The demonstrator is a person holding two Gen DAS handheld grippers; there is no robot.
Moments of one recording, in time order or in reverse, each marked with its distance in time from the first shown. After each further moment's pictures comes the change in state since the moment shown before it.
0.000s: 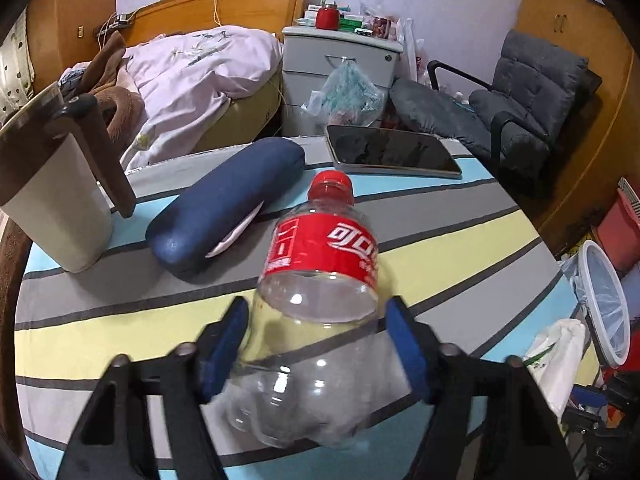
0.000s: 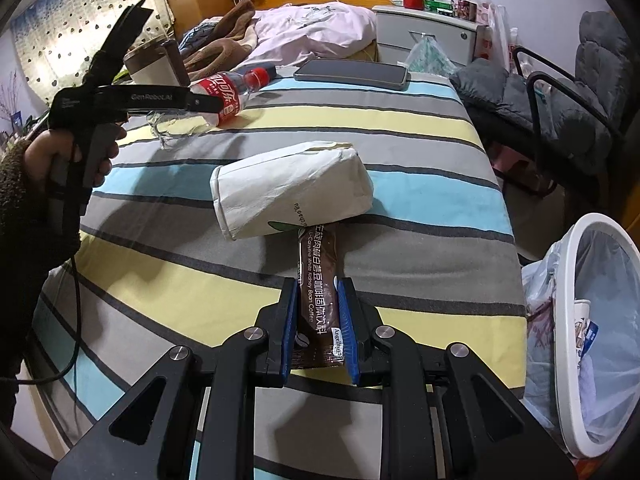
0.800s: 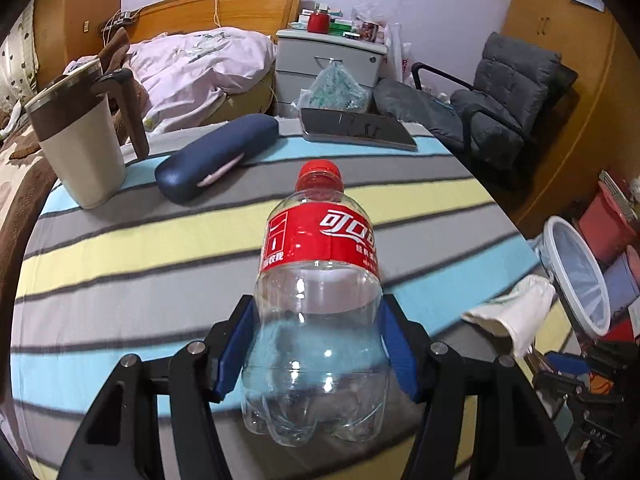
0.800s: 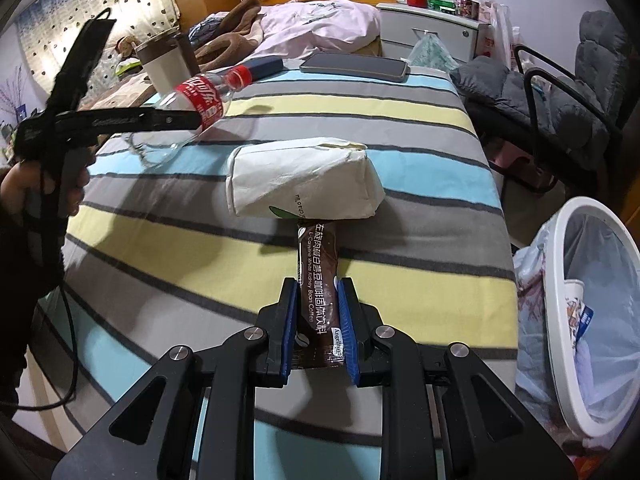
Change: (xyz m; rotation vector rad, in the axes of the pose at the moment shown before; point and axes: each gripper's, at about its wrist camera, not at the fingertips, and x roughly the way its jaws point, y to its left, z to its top) left arm -0.053 -0.027 -0.055 -0.016 -0.014 -0.033; right arm -0.016 0.000 -0.019 -0.021 0.027 0.015
